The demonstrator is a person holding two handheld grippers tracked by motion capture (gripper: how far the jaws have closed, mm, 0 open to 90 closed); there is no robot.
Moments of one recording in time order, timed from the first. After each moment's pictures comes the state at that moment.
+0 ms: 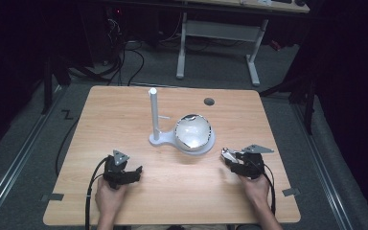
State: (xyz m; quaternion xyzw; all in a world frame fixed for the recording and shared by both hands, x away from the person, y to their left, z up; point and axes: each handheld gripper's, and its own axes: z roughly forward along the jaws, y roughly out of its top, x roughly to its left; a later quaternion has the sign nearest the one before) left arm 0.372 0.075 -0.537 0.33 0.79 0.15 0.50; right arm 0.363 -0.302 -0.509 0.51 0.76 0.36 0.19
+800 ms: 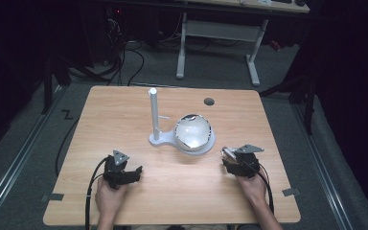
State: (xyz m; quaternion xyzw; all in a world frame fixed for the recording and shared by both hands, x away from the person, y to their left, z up) left arm 0.372 0.075 -0.537 0.32 0.79 0.15 0.50; right arm 0.373 -0.292 -0.523 0.49 0.79 0.30 0.22
